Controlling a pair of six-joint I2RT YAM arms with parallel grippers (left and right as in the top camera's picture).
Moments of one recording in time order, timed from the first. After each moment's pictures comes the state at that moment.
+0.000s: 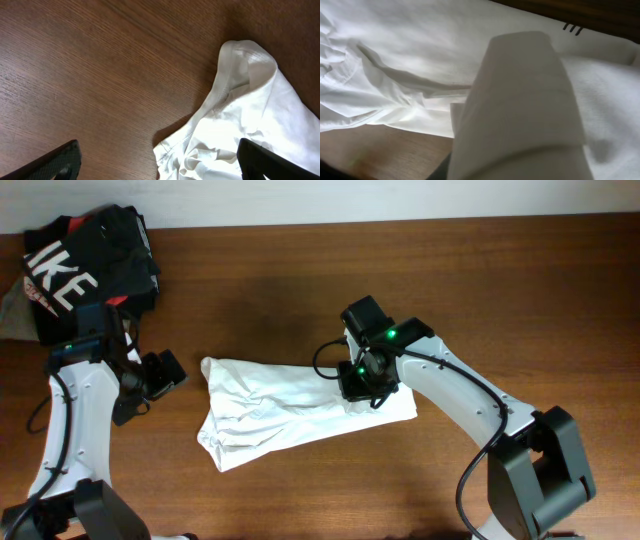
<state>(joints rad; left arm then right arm) 0.25 1.58 1.22 -1.04 0.06 -0.34 0.51 1.79 1.33 -0.92 -0.24 0.37</state>
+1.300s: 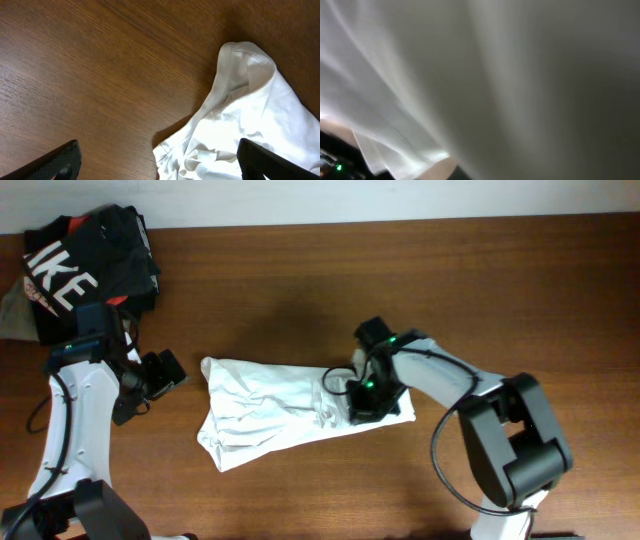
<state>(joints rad) 0.25 1.58 1.22 -1.04 0.06 -0.34 0.40 1.93 1.21 -0.91 -0.47 0.34</state>
